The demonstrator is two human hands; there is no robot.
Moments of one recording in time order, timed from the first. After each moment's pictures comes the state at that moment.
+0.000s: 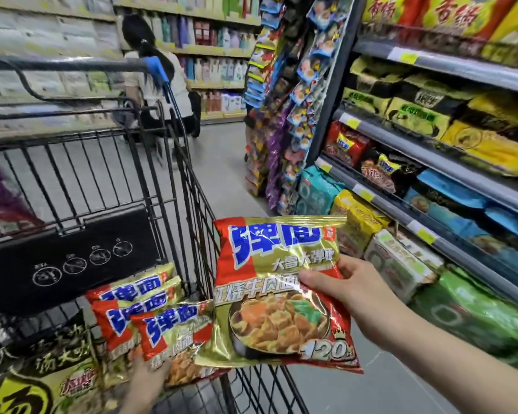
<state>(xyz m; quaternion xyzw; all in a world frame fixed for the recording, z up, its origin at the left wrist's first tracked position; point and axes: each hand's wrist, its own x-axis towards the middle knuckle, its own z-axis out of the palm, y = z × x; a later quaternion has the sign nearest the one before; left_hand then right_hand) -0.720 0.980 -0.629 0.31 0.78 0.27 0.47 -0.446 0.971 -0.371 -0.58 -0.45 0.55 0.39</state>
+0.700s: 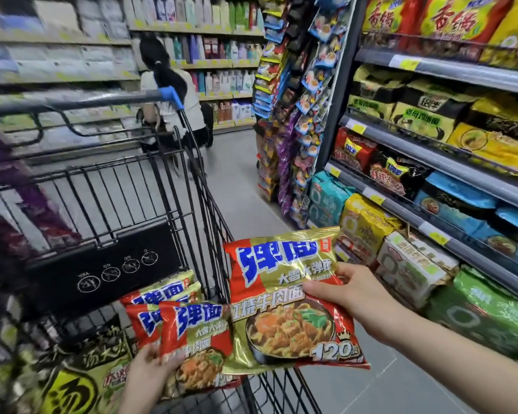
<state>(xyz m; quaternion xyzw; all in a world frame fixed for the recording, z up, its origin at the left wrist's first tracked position) -0.740 0.958 -0.560 0.33 0.73 0.37 0.47 -0.437 0.970 -0.370 -0.61 -0.45 0.55 0.35</state>
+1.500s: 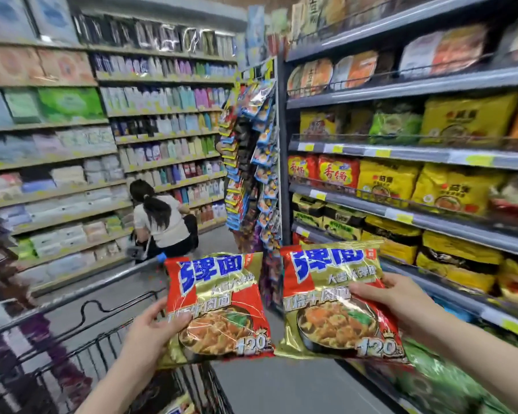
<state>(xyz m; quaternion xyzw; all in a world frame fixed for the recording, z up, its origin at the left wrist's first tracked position) -0.673 0.950 -0.121 0.50 0.48 0.49 0.54 -0.305 0.874 -0.067 -0.60 -0.40 0.49 0.49</state>
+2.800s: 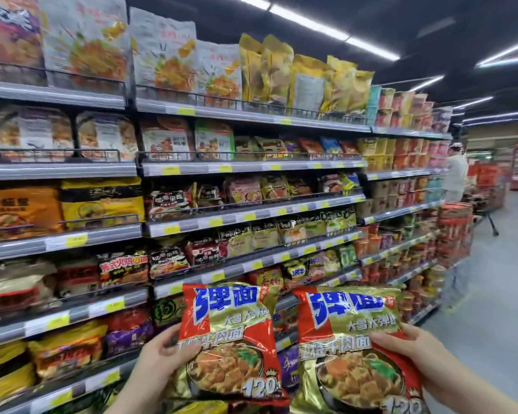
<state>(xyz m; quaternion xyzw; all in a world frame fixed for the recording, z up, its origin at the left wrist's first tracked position) -0.115 0.633 -0.060 0.69 -0.05 0.02 0.72 -0.170 0.257 -0.023 -0.70 0.11 0.04 0.71</state>
